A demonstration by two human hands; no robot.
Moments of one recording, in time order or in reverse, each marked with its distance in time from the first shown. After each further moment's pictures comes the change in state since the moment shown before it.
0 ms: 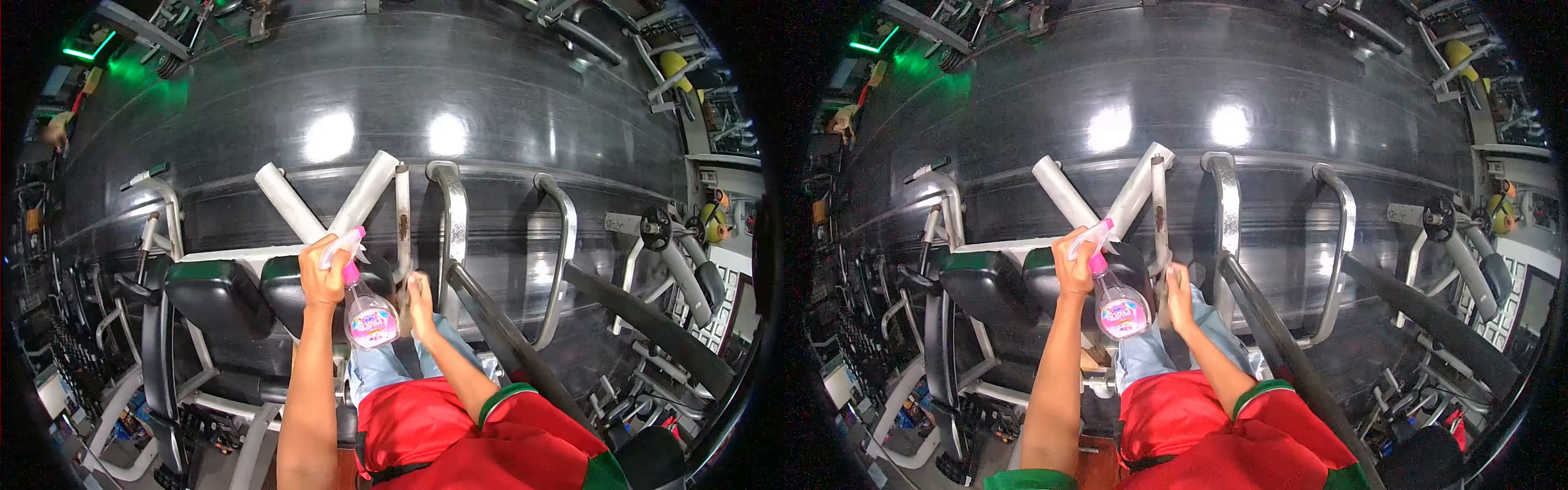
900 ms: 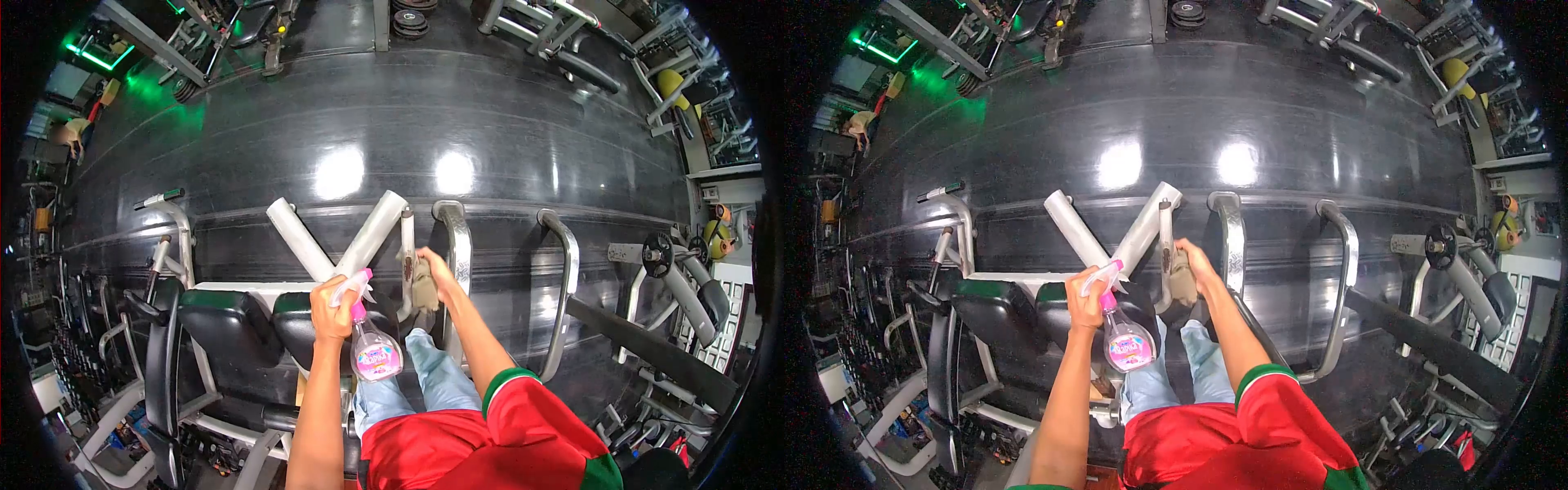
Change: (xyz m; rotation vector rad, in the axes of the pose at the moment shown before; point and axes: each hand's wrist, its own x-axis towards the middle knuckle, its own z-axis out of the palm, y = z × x) left_hand 0.002 -0.003 -0.001 0.043 -0.011 0.068; right_hand 0.147 -0.117 0.000 0.333 -0.397 0.531
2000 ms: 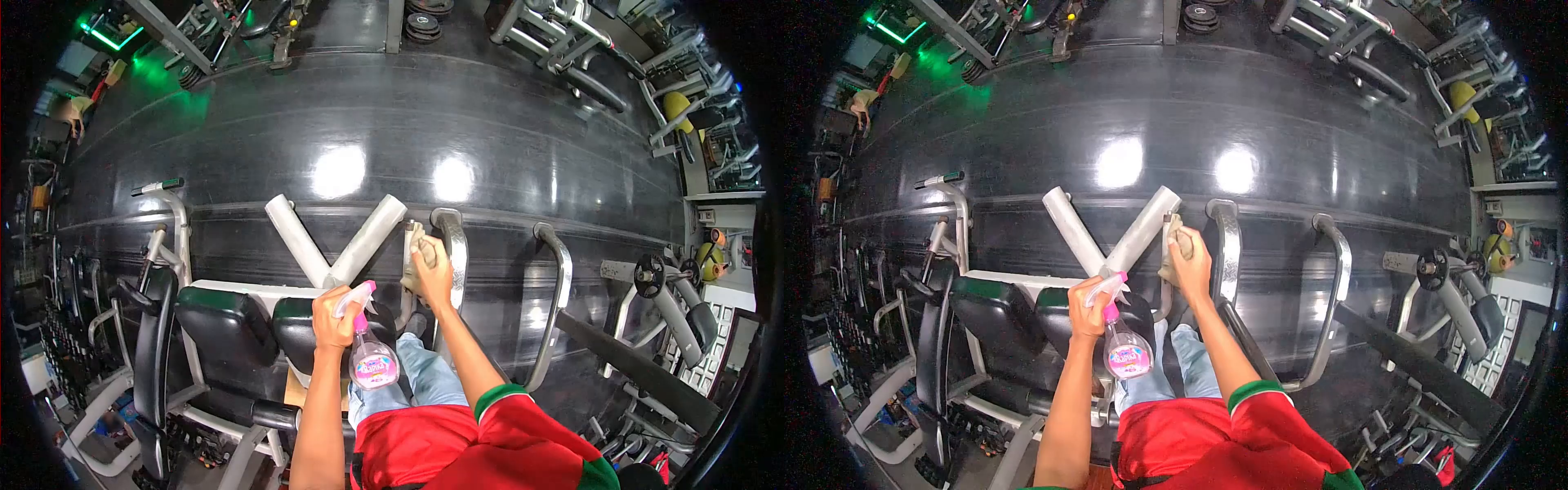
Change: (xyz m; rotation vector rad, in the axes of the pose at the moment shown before) left_hand 0.000 0.004 -0.002 0.008 0.003 -0.058; right_hand -0.030 -0.024 0.059 -0.798 0.522 -0.928
